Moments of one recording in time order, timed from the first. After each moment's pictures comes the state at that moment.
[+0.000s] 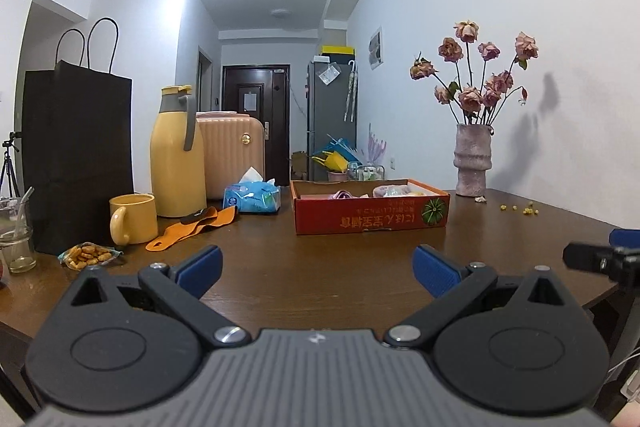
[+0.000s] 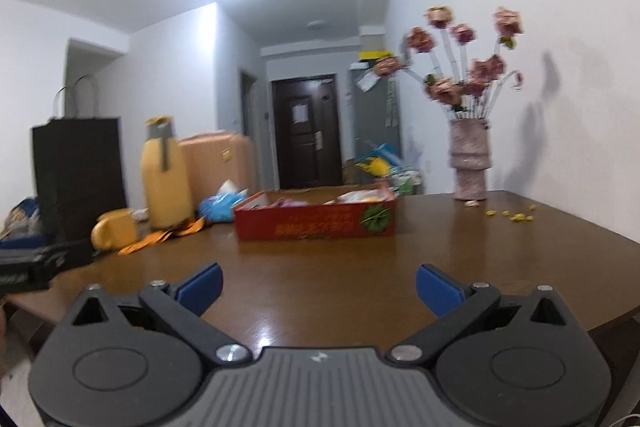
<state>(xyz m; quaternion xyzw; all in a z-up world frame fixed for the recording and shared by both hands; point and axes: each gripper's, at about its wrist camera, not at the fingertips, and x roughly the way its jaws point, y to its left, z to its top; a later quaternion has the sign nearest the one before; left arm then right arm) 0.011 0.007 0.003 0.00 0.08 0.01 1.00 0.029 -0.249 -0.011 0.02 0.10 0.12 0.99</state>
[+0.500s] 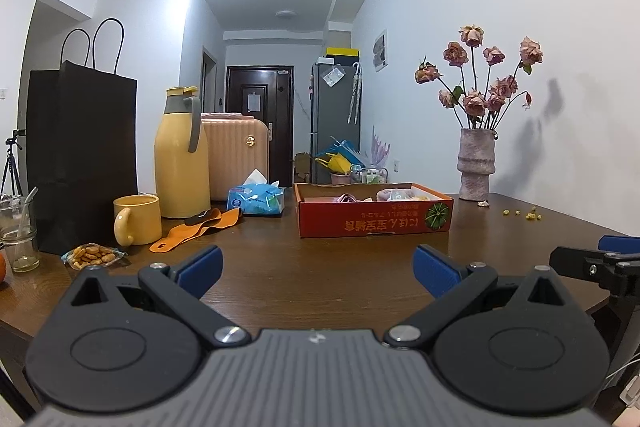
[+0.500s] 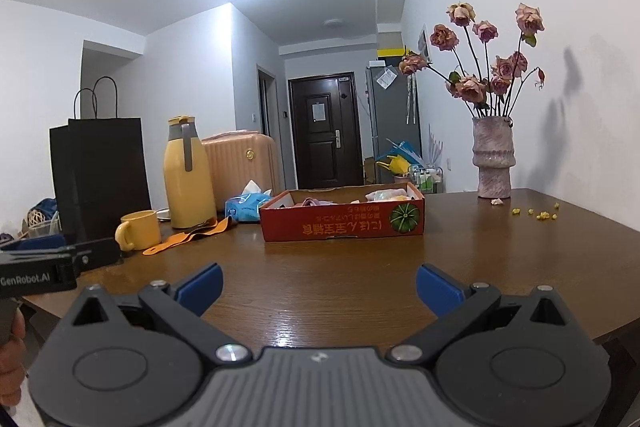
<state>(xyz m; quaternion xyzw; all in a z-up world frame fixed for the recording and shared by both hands) 0.009 0.010 0.008 0.00 0.08 0.01 1.00 0.035 -0.238 -0.003 0.04 0.10 0.14 0.98</state>
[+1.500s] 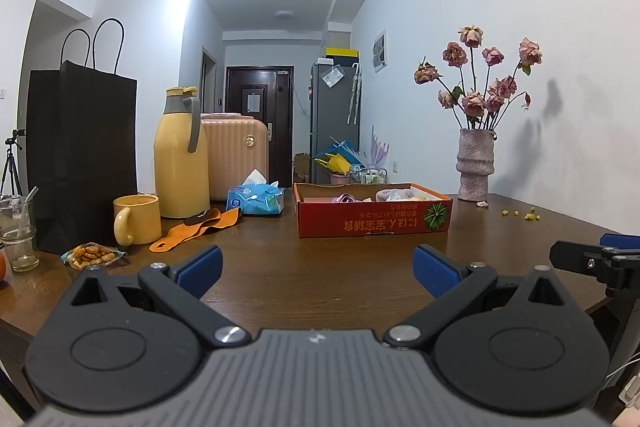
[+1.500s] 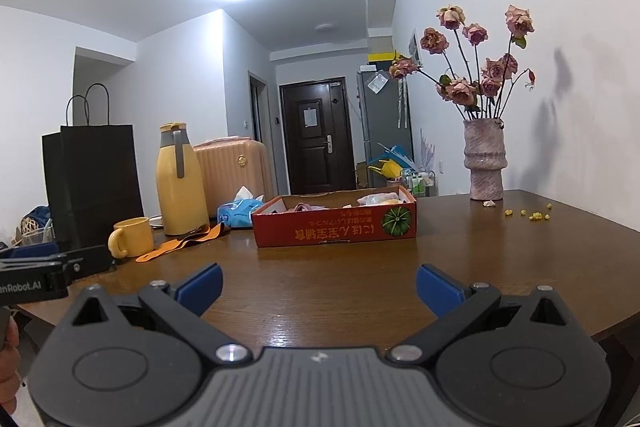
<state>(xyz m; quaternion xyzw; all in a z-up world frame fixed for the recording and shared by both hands) 0.007 0.010 0.007 -0.01 0.08 0.01 1.00 0.036 -0.241 -0.005 0.04 0.09 0.13 0.99</state>
